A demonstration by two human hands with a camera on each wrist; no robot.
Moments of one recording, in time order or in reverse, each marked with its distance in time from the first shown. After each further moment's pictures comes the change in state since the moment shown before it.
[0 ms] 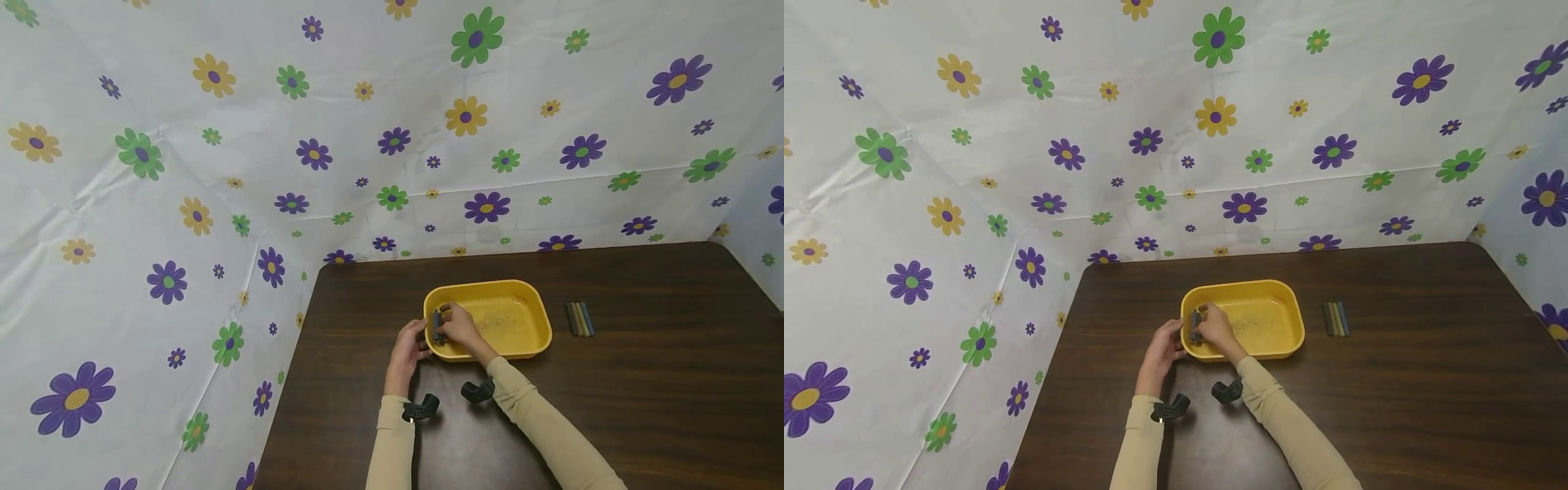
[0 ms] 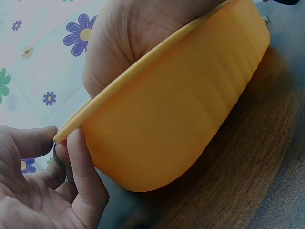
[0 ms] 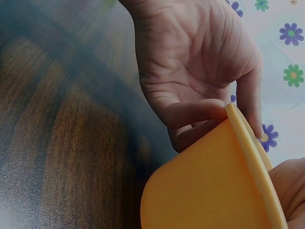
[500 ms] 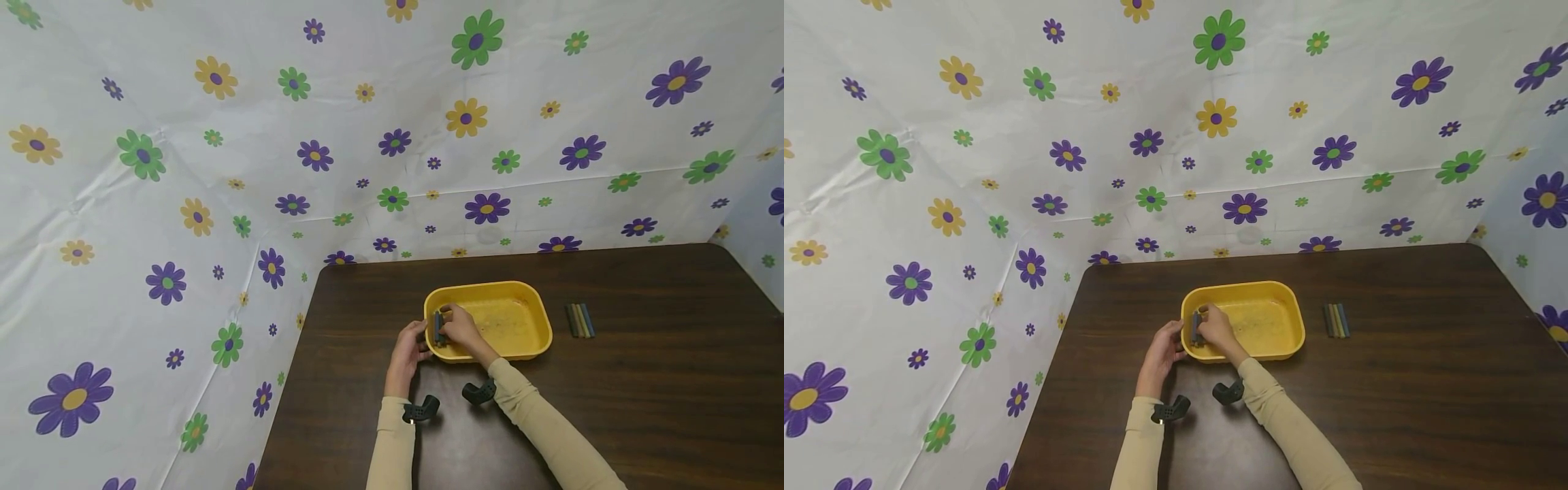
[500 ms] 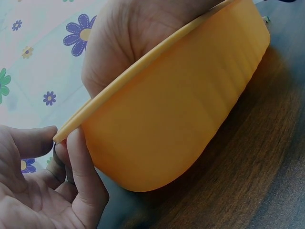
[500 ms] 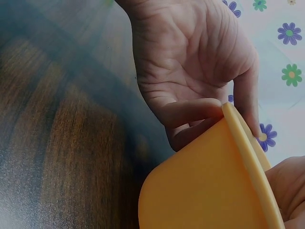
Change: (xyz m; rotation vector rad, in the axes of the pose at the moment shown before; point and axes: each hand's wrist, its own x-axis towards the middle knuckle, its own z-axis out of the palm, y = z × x) left_hand 0.000 -0.001 0.000 -0.009 0.004 -0.001; right_hand -0.001 0.001 -0.002 -0.009 0.003 -0.002
